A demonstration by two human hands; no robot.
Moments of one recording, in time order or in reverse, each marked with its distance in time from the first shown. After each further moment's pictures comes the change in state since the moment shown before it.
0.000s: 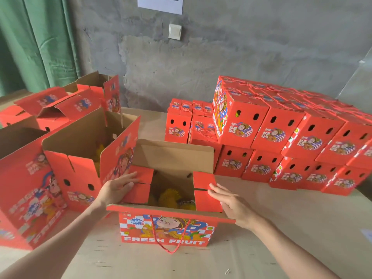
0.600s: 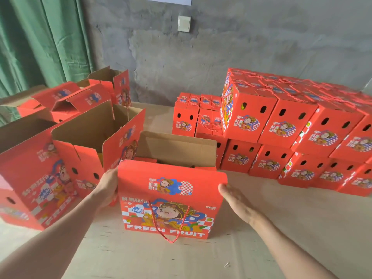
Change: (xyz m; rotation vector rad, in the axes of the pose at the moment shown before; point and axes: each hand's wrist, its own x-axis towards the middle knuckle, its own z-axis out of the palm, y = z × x) left_hand -0.003 0.002 0.012 -0.727 0.227 -0.446; right_hand -0.010 -0.013 -0.005 0.633 -0.019 0.113
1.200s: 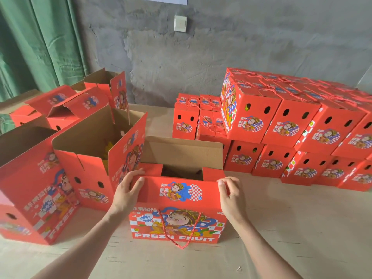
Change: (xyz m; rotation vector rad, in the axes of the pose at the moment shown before) left_hand -0.013 -0.011 0.012 0.370 -0.030 0.360; right_hand 0.037 0.002 0.053 -0.271 0.820 -0.180
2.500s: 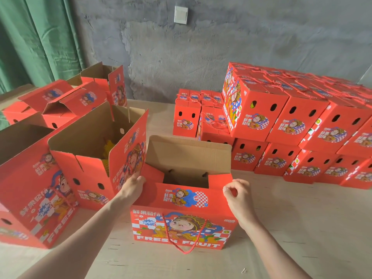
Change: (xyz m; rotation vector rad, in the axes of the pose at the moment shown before) left_hand 0.031 0.019 0.001 0.050 -0.155 -0.474; right_hand 0.008 0.002 0.000 -0.045 -0.134 0.171
